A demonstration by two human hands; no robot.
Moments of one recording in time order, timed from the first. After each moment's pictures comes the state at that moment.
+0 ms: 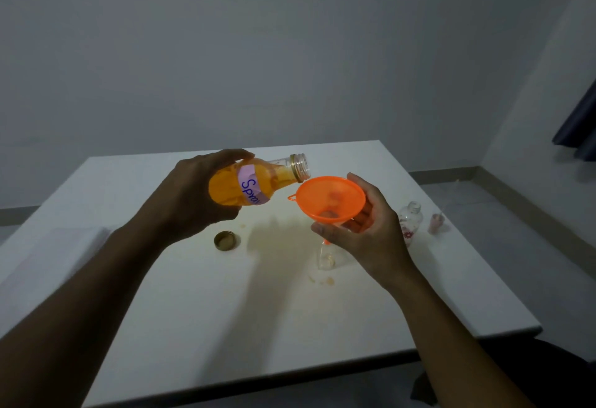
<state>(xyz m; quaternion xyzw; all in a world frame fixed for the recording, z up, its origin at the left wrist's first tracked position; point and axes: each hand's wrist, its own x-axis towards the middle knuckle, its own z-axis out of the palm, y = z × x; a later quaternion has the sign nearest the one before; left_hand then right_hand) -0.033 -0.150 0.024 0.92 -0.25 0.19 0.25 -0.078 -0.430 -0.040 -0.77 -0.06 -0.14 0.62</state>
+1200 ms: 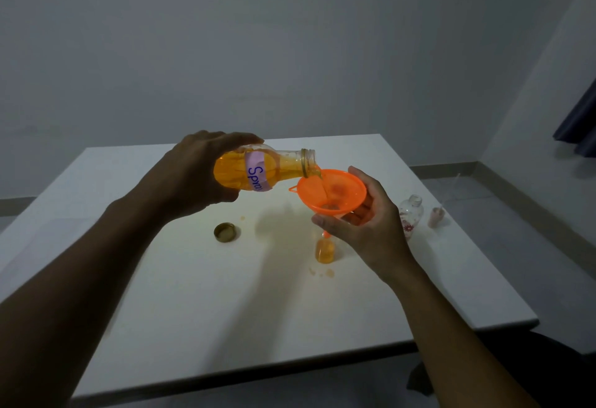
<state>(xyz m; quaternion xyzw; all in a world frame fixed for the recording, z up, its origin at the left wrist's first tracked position) -0.022 -0.150 0.040 0.92 -0.28 0.19 0.17 -0.073 -0.430 -0.046 -0.76 -0.07 -0.13 0.63</state>
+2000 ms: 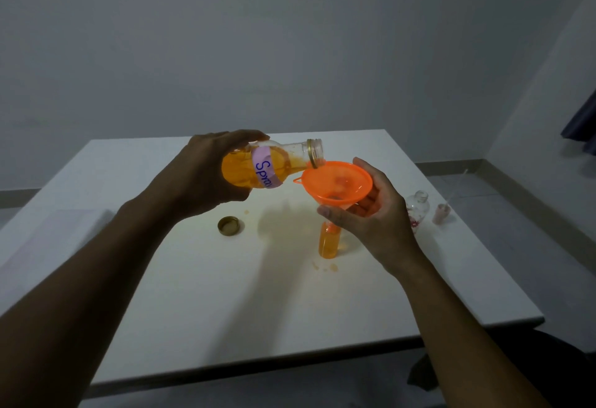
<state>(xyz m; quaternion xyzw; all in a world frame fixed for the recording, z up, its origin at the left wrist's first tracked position) -0.023 -0.153 0.029 0.91 -0.28 0.19 0.22 -0.073 -0.430 -0.039 -0.77 -0.06 -0.14 0.62</state>
